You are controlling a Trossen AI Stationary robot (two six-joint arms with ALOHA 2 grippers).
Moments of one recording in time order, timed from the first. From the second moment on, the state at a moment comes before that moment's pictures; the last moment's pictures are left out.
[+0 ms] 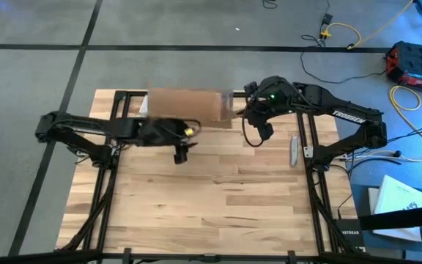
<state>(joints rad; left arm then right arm) -0.04 1.29 1.13 -0.42 -0.36 -0.01 -0.23 1.35 1.54 -0.89 -0.04 -0.87</state>
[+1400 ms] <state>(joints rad) 0.24 1.06 1.13 0.41 0.30 -0.28 -0.24 1.33 1.54 -0.75 0.19 -0.88</state>
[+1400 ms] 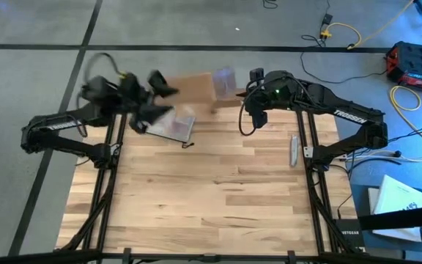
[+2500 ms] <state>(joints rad) 0.49 1.28 1.07 -0.40 -0.03 -0.09 -0.23 1.32 1.62 -0.77 -0.11 -0.82</state>
